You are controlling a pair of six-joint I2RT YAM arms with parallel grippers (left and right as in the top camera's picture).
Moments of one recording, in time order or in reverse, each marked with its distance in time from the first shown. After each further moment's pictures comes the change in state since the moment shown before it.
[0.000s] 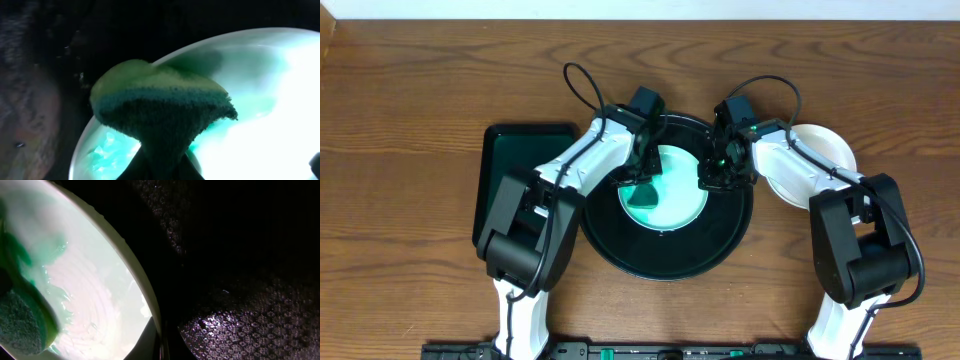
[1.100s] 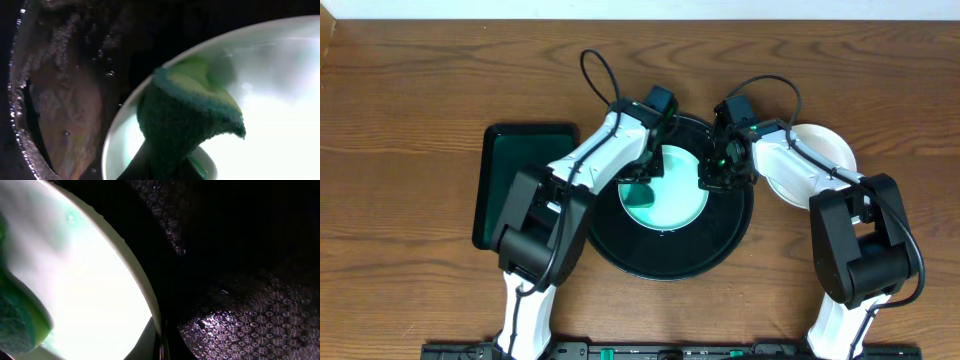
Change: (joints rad) left arm -0.053 0.048 0.108 -0.153 -0.194 0.043; right arm 0.000 0.000 0.000 0.000 0.003 0.000
